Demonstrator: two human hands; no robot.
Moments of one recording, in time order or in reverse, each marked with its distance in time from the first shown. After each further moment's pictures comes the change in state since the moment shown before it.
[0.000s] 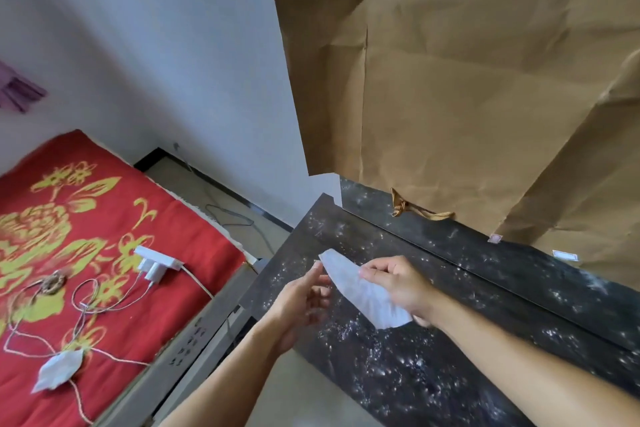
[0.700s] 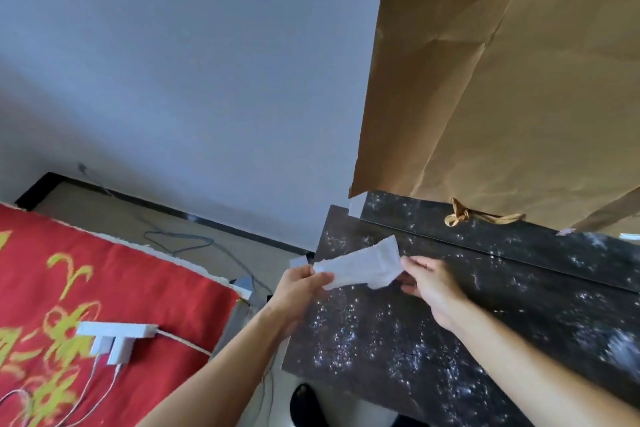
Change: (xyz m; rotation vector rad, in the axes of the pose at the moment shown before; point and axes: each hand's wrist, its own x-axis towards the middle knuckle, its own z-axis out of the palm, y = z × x) left_hand 0.135 0.084 -0.138 0.250 -0.206 0.032; right_hand 0.119 0.002 0.076 0.251 0.756 0.350
